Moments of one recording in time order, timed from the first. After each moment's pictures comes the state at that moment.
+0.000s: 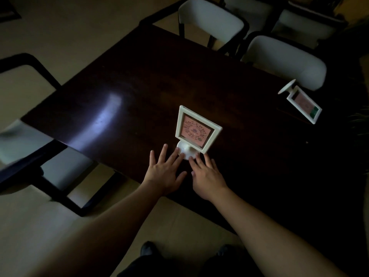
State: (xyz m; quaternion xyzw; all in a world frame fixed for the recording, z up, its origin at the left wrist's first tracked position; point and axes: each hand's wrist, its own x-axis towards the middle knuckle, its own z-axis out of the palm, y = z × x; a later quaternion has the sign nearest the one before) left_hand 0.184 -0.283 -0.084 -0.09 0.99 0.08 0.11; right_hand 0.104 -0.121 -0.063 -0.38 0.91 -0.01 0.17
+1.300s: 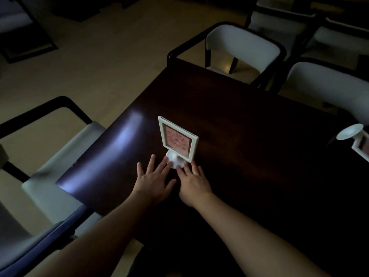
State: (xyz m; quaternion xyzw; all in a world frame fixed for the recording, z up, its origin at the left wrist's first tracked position) left_hand 0.112 -0.531 -0.064 -0.17 0.97 0.07 0.15; right_hand 0.024 -0.389 -0.048 -0.42 0.88 -0.01 0.22
